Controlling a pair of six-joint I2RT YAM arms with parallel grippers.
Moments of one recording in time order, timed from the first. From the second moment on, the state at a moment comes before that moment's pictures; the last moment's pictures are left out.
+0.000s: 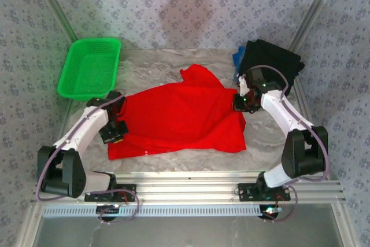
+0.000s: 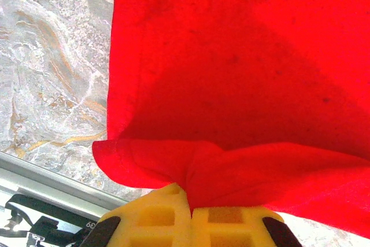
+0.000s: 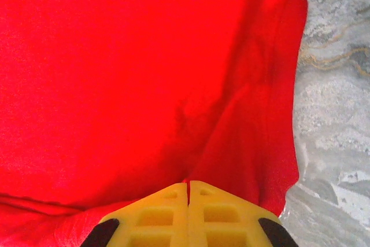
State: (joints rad) left arm -0.20 1.32 0.93 -1.20 -0.08 -0.62; right arm 0.18 1.51 1.14 -0.81 -0.20 0.15
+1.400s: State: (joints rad) left arm -0.20 1.54 1.06 -1.07 -0.09 -0.51; right arm 0.37 1.93 1.63 -0.82 -0.11 -0.20
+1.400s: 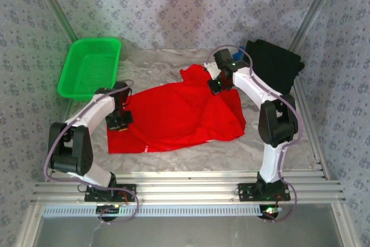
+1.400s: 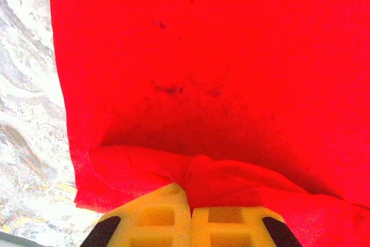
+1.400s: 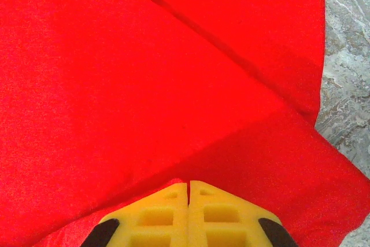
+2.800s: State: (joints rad) left arm -0.19 1.71 1.12 -0.98 -0.10 -0.47; right arm 0.45 2.18 1.91 -0.77 -0.05 -0.26
